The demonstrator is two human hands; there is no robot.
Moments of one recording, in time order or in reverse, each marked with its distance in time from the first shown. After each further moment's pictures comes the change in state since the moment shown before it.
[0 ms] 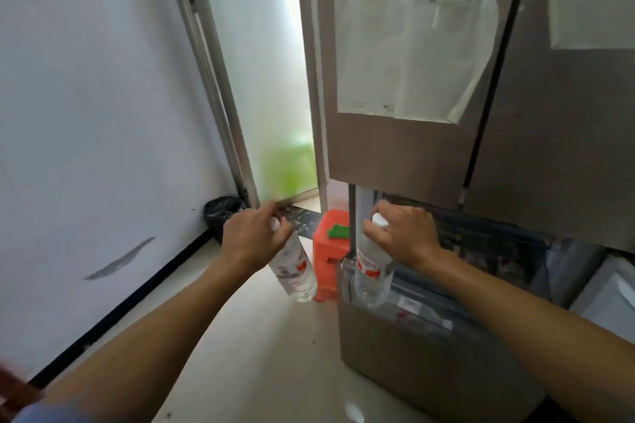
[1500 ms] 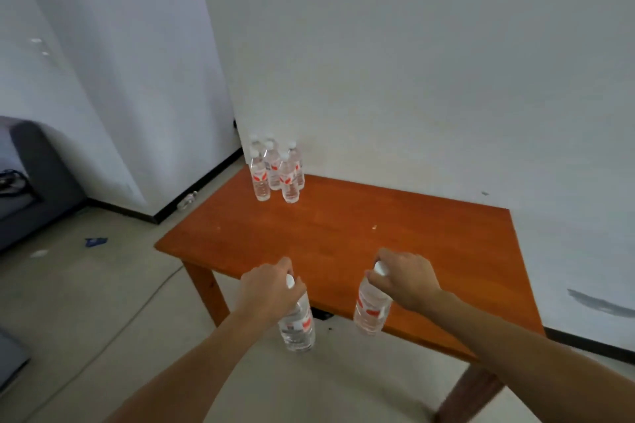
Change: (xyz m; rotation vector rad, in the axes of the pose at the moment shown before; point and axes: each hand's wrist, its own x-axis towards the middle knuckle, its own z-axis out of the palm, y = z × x) left_hand -0.546 -0.758 -0.417 0.483 0.048 -1.384; right_hand -0.142 -1.086 0.386 0.348 -0.659 -1.330
